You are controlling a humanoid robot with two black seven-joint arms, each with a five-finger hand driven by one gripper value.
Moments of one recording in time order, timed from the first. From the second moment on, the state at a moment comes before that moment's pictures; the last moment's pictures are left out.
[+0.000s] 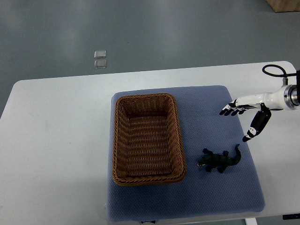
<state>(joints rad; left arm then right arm) -0.02 0.00 -0.09 -0.20 0.04 -0.02 0.05 1.03 -0.98 0.19 1.58 -0.98 0.46 -0.22</state>
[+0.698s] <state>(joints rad) -0.02 0.00 -0.09 -0.20 0.04 -0.02 0.05 0.65 -0.90 0.42 1.65 -1.02 0.38 -0.11</state>
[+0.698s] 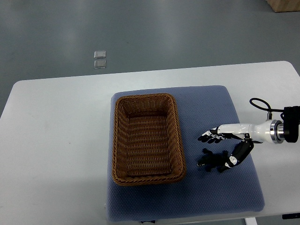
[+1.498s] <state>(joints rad) -0.02 0.00 -0.09 -0.20 0.04 -0.02 0.05 0.57 -0.88 0.43 1.62 -1.27 0.33 -0.07</state>
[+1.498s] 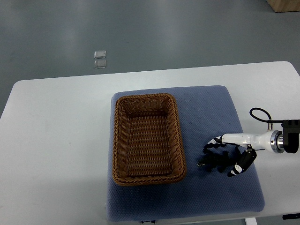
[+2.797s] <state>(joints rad) -0.02 0.00 -0.09 -0.20 0.04 -0.02 0.05 0.57 -0.90 0.47 1.58 -1.33 0.36 -0.07</state>
